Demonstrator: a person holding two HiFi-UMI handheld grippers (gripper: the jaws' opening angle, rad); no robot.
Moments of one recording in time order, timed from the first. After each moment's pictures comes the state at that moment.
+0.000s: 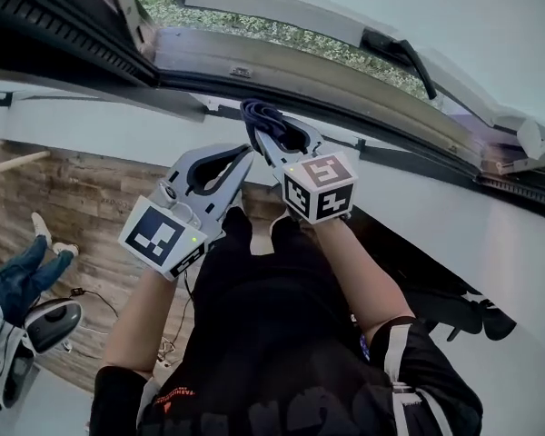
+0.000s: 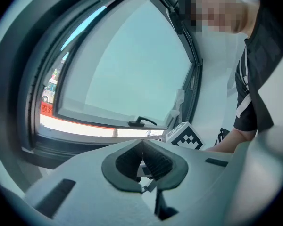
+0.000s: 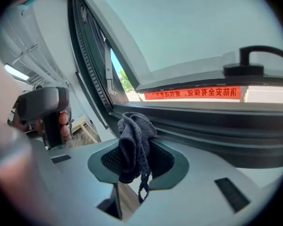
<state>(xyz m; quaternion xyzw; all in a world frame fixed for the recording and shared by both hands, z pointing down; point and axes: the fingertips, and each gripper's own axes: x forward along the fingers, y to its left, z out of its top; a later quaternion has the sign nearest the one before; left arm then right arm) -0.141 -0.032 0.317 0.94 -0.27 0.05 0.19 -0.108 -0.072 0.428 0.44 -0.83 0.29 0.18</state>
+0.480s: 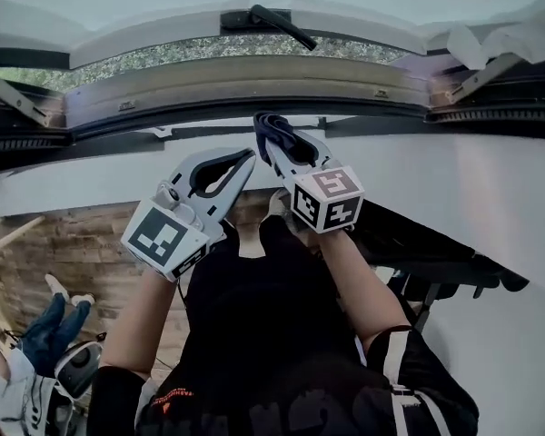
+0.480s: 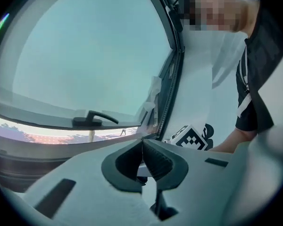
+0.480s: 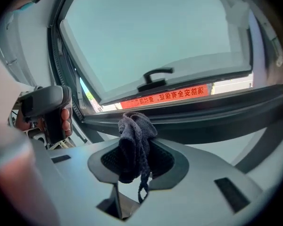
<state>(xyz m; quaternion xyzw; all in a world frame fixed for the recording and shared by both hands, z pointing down) 0.048 0.011 0.302 0.98 -0.13 0.06 0.17 0.106 -0.003 0.418 0.57 -0.75 0.32 0.12</state>
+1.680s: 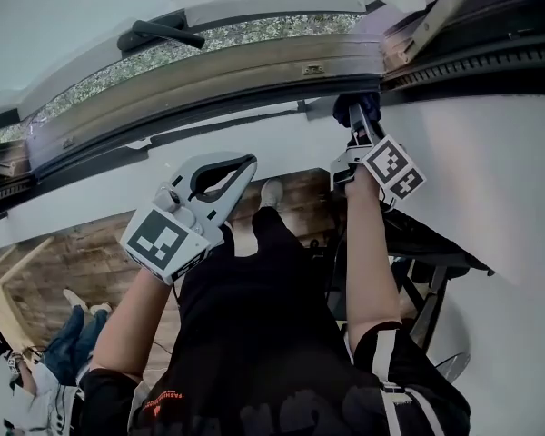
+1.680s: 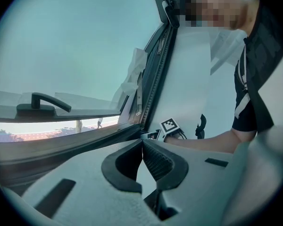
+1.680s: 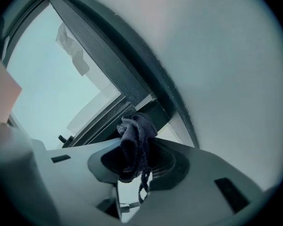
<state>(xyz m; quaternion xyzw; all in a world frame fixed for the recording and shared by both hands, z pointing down) 0.194 0.067 0.325 0.98 -0.04 0.14 0.16 0.432 0.078 0.453 0.76 -0.49 0.40 -0.14</state>
